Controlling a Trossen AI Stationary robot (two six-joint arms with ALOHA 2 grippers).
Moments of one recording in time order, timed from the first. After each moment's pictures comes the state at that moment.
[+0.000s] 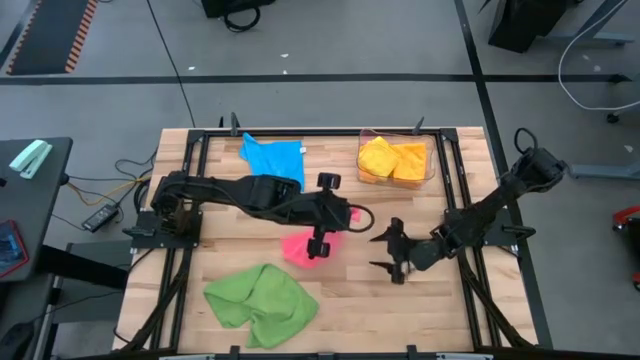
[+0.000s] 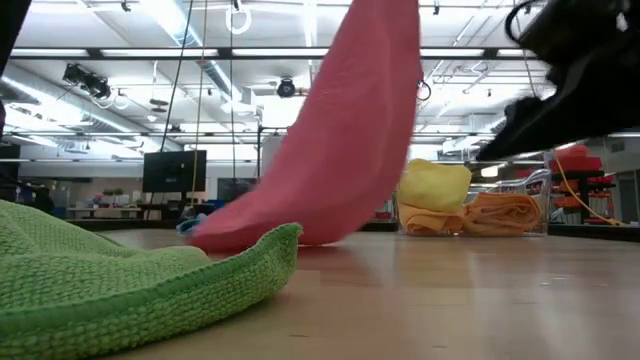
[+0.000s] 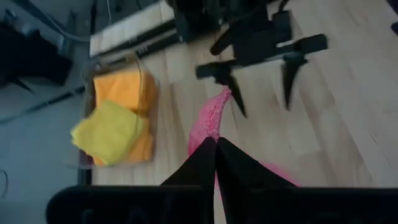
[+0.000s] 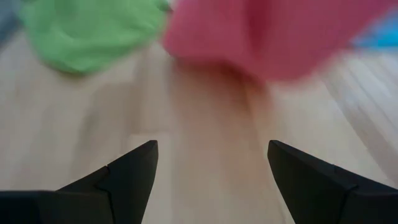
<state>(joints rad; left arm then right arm) -0.20 1.91 2.13 -0.98 -0.33 0.23 0.57 1.31 0.39 0.26 0.58 0.37</state>
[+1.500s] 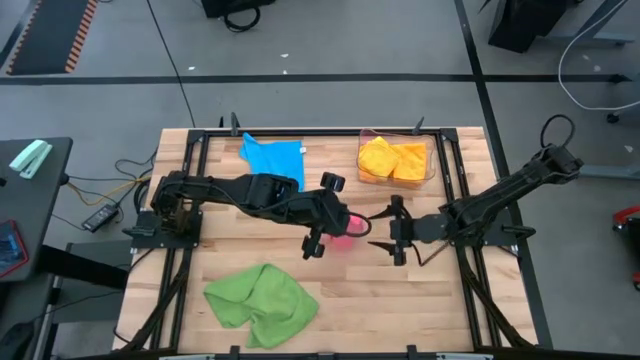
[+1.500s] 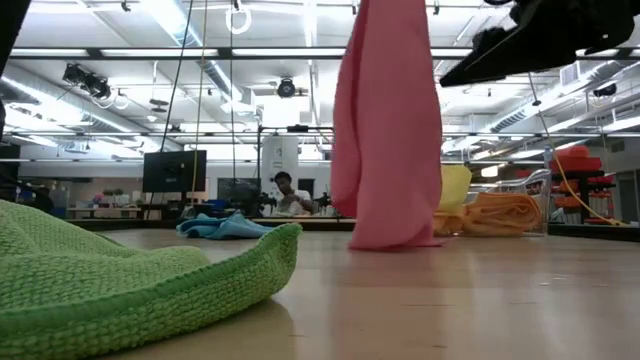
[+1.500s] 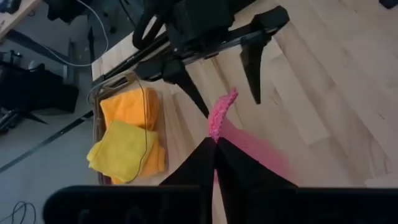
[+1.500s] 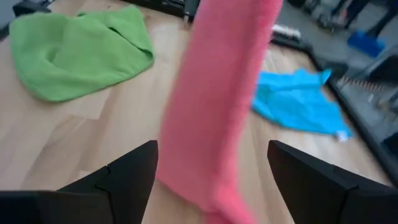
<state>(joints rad) -0.20 1.91 2.16 -0.99 -0.31 0.40 0.42 1.06 0.54 0.01 0.50 -0.03</state>
